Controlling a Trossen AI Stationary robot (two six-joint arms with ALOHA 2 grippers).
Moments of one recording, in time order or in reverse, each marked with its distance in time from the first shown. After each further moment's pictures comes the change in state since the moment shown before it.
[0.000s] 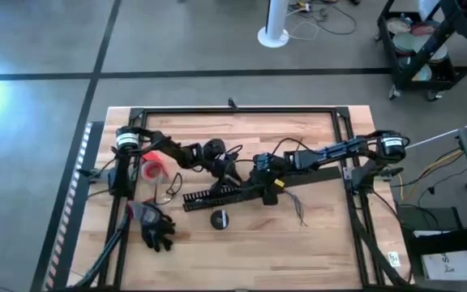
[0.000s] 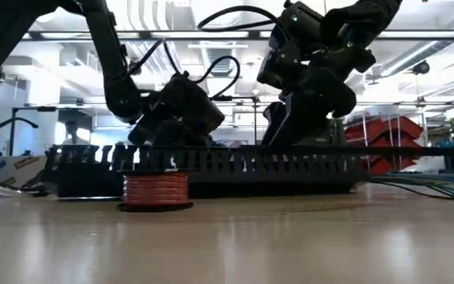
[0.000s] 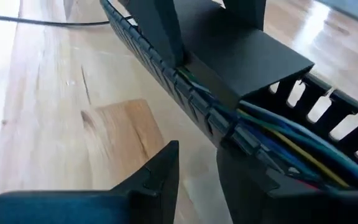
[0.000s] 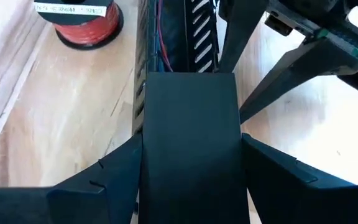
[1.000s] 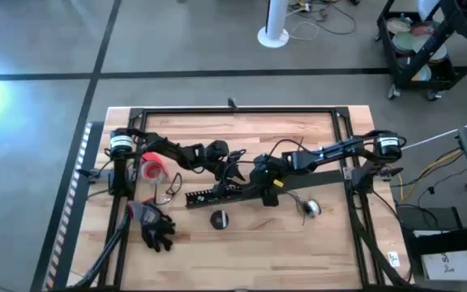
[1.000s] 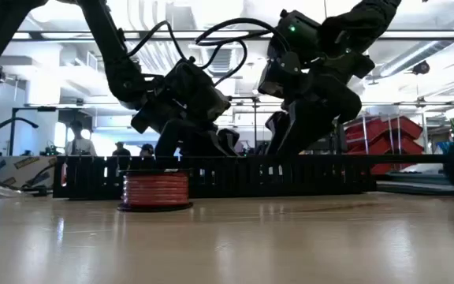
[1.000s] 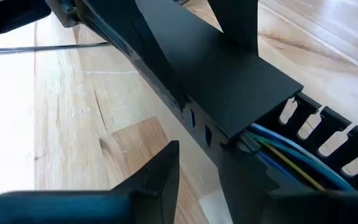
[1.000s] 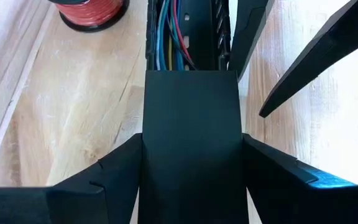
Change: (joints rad) left arm -0.050 -0.063 0.034 -0.115 -0.126 0.121; right arm -0.003 0.063 0.001 -0.015 -0.046 0.037
